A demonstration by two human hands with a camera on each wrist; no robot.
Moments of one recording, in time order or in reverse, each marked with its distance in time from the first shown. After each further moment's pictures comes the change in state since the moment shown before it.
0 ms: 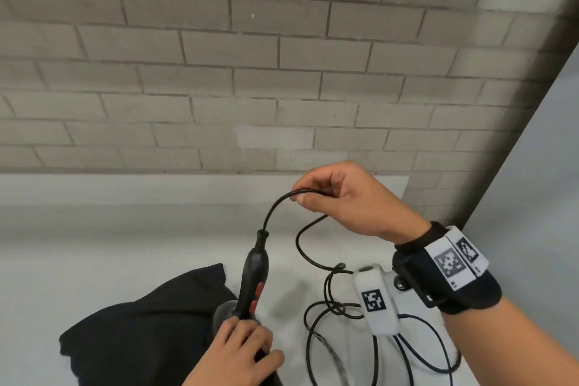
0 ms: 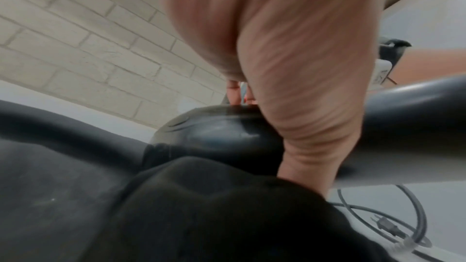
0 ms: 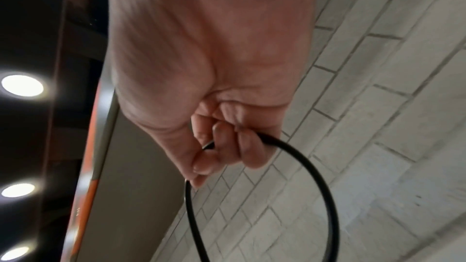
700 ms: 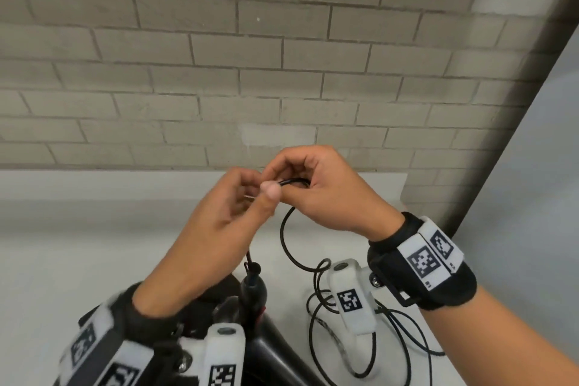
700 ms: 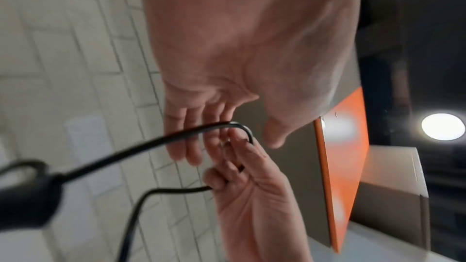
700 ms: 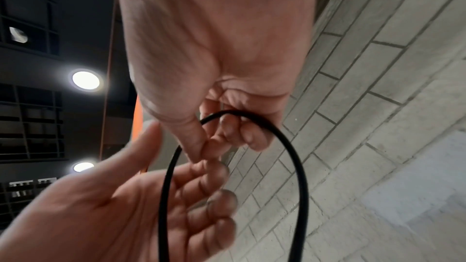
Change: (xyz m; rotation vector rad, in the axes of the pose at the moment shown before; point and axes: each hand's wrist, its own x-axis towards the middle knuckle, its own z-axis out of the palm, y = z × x) left_hand 0.001 0.009 -0.212 -1.290 0.729 -0.192; right_hand -0.003 -0.050 0.040 0.019 0.088 -0.165
